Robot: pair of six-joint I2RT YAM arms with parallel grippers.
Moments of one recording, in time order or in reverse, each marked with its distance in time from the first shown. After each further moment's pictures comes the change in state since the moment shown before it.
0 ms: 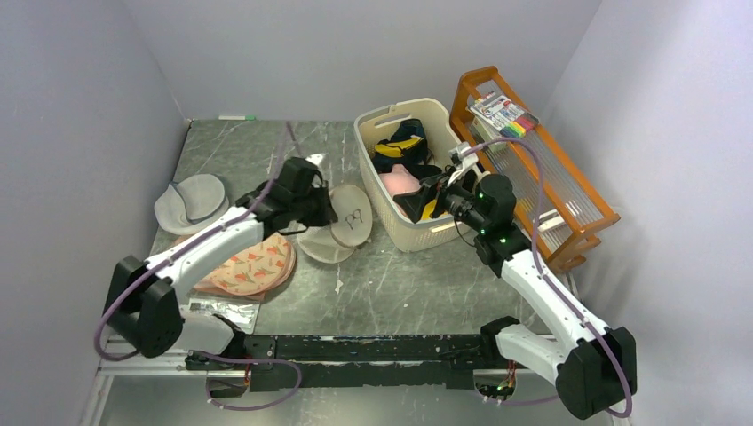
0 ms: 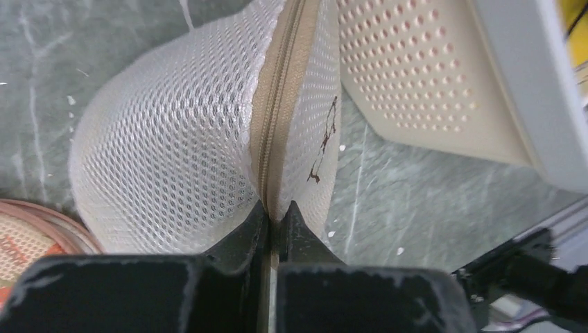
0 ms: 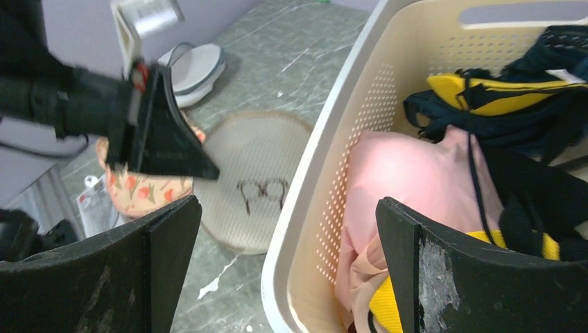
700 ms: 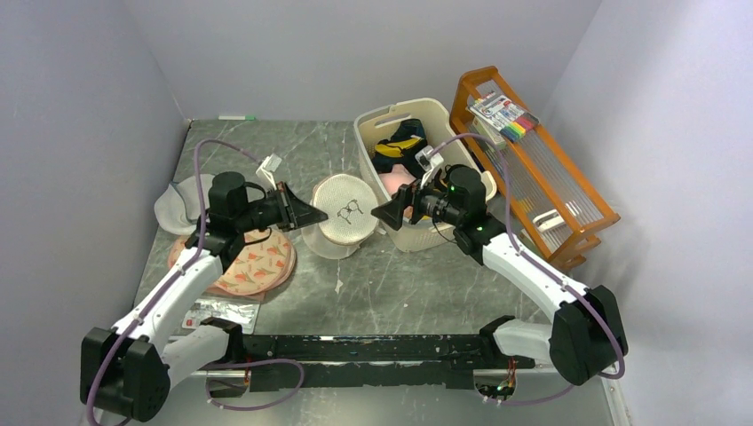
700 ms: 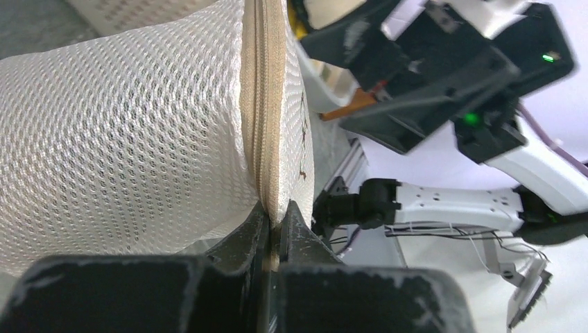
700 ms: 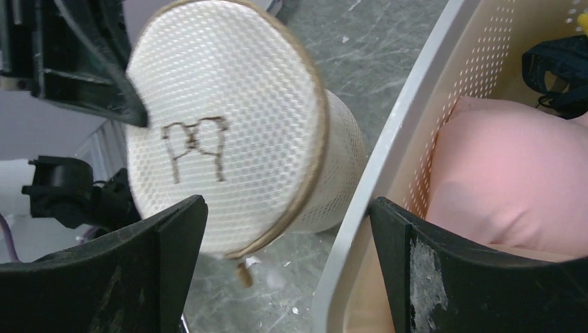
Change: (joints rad) left arm 0.383 -0.368 -0.360 0.463 0.769 -0.225; right arm 0.113 0.195 0.046 0.006 -0.126 0.039
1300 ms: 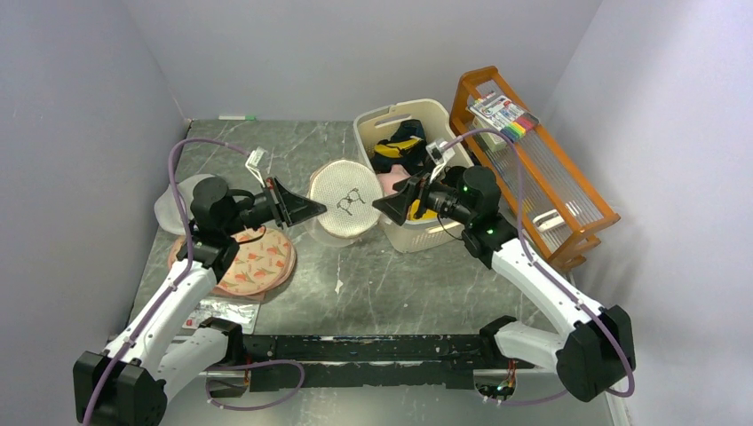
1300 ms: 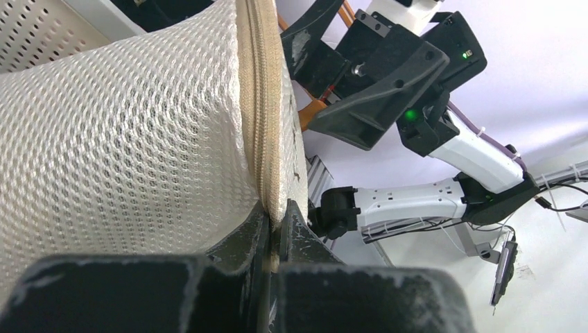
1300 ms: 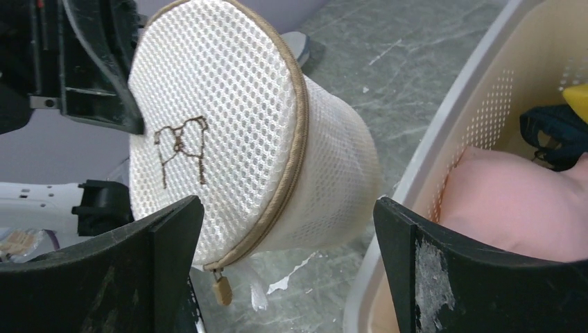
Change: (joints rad) left arm 0.004 -0.122 -0.025 0.223 0.080 -0.123; right arm -0.003 -0.072 0.034 0.025 -0.015 0.069
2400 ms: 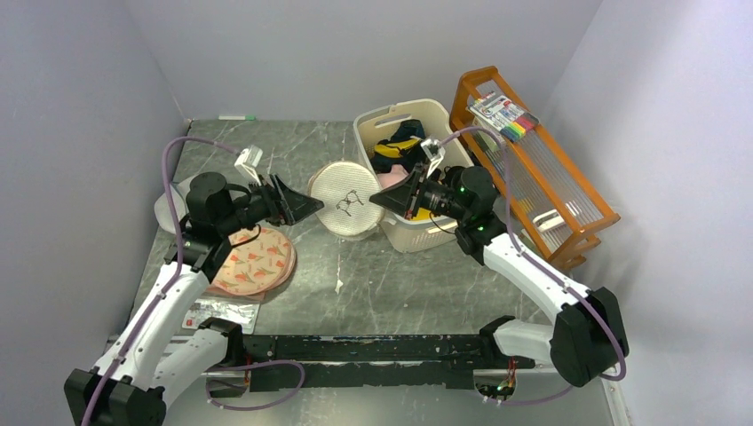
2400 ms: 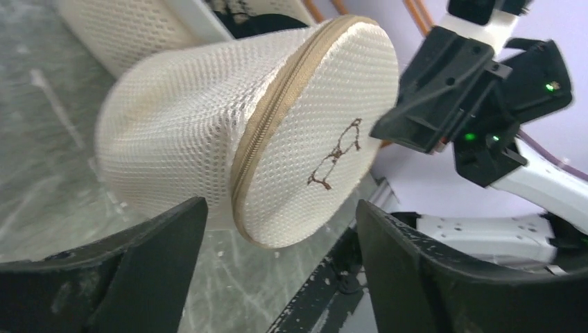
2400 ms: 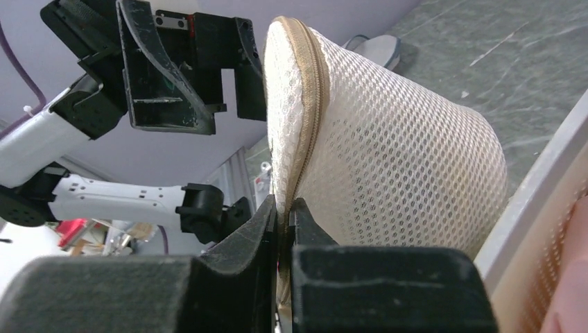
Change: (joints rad) left arm 0.002 -0.040 0.092 -0.279 -0.170 0.168; right arm 0.003 0.064 -0.016 0.238 -0.171 0.275
